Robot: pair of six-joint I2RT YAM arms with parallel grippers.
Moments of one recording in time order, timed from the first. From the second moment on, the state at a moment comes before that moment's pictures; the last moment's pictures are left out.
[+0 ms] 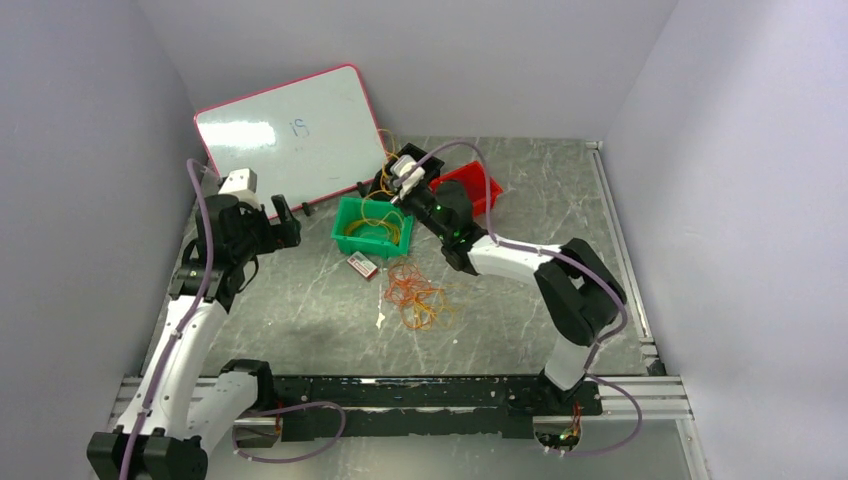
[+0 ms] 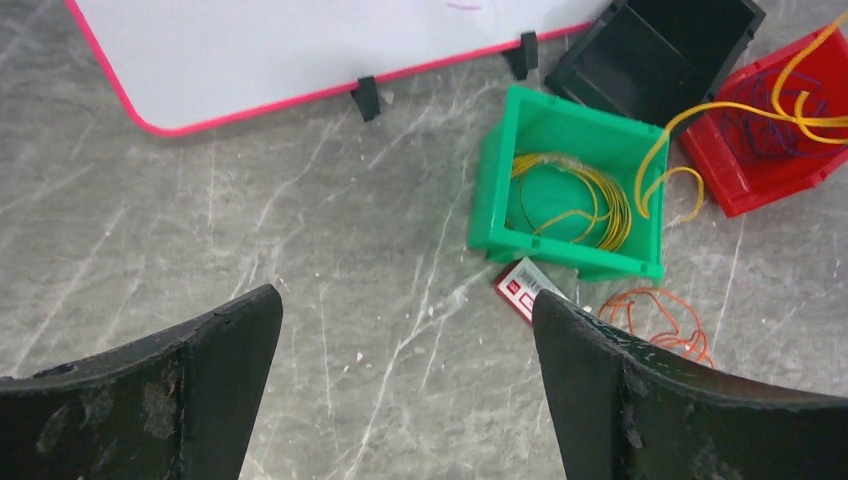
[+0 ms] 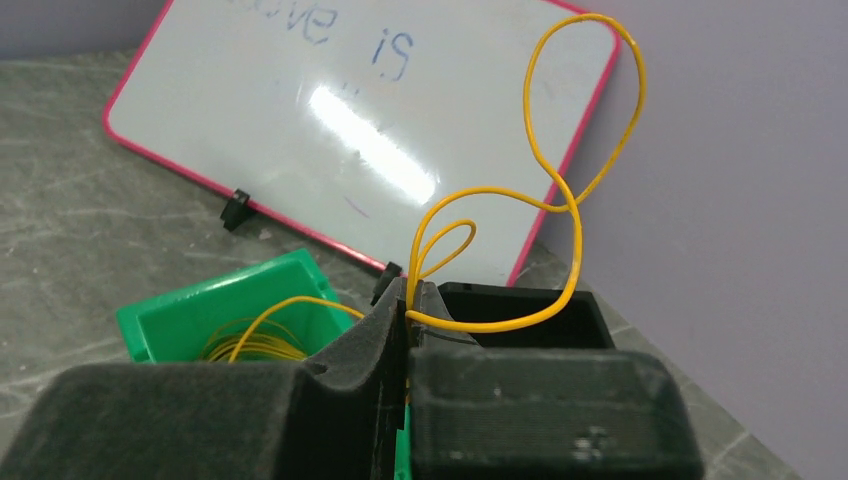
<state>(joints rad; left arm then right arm) -0.08 0.88 0.84 -0.44 0.01 -0.27 0.72 1.73 1.02 0.79 -0.06 -0.33</state>
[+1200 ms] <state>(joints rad) 0.00 0.83 0.72 -0.30 0.21 -0.28 0.72 2.09 1.41 0.04 -0.30 -0.49</state>
